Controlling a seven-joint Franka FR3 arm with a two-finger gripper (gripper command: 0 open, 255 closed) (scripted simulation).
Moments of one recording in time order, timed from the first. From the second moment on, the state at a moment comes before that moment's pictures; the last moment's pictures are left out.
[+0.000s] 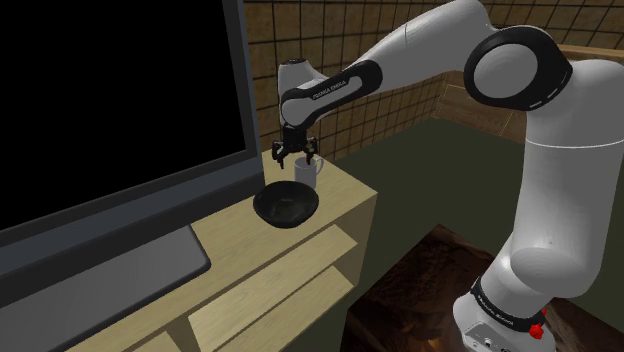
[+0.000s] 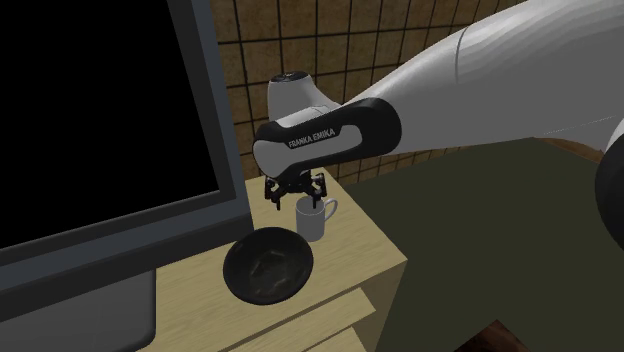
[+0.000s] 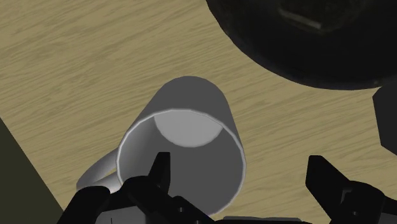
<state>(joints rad) 0.06 0.35 0.16 -1.77 -0.12 2.16 0.68</state>
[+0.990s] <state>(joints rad) 0.06 0.34 0.16 -1.74 -0.12 2.13 0.68</state>
